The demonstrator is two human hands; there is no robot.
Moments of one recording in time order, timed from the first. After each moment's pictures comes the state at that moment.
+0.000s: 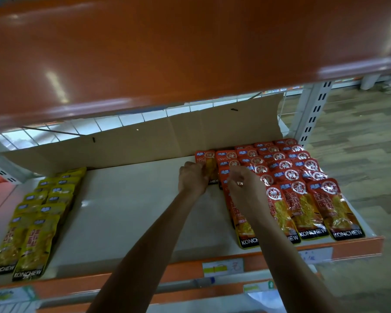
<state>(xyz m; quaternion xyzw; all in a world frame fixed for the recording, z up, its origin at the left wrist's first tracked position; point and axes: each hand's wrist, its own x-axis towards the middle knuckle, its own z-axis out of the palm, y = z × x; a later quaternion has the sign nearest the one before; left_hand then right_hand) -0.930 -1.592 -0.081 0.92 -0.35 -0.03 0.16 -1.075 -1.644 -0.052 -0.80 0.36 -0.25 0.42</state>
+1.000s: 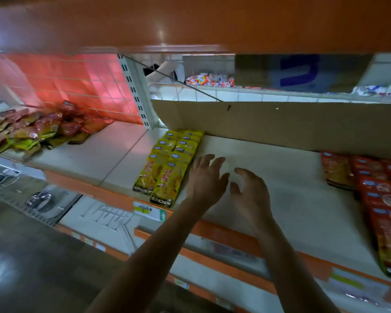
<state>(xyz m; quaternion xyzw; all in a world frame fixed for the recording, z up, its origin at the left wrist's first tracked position) -0.880 -1.330 -0.062 0.94 -0.25 0.06 0.21 -0.948 -1.434 -0.070 -0.91 0.19 -0.13 0.34</state>
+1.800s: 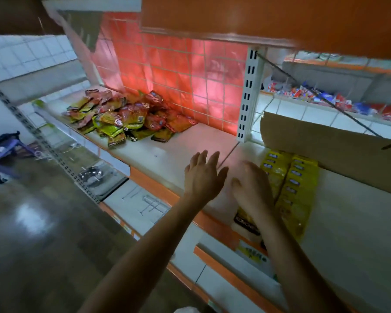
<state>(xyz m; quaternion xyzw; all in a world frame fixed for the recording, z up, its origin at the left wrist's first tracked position) -0.726 -1.094 -0.075 0.98 -0.08 0.07 0.18 -0.767 -1.217 -0.061 -0.95 0.06 -0.12 0.30</state>
